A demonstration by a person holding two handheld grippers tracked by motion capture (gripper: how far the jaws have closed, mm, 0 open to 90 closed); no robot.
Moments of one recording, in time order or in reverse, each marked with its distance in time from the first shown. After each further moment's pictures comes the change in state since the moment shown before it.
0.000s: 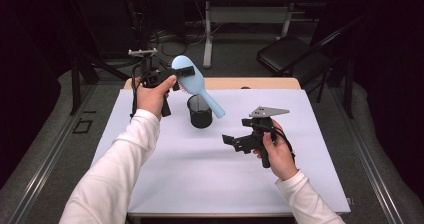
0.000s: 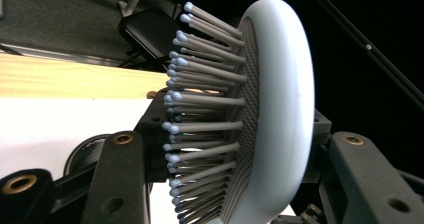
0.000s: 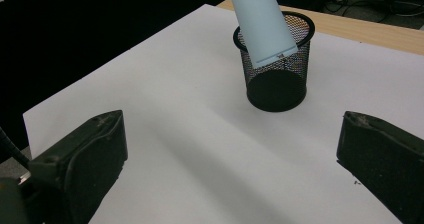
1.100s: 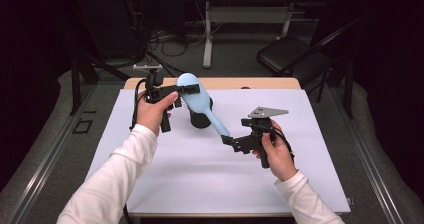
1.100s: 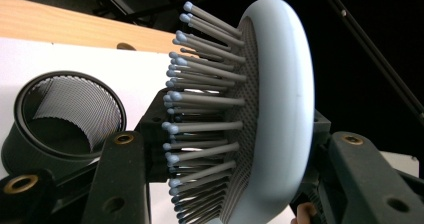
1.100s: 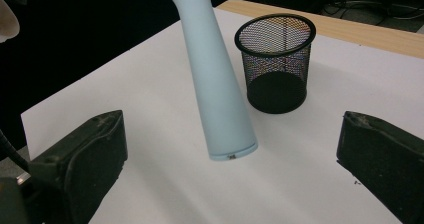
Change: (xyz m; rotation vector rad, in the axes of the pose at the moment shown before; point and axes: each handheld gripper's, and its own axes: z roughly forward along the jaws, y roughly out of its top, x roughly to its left) left arm 0.007 -0.033 -0.001 0.129 -0.108 -0.043; right arm 0.003 0.001 0.000 -0.002 -0.007 -0.007
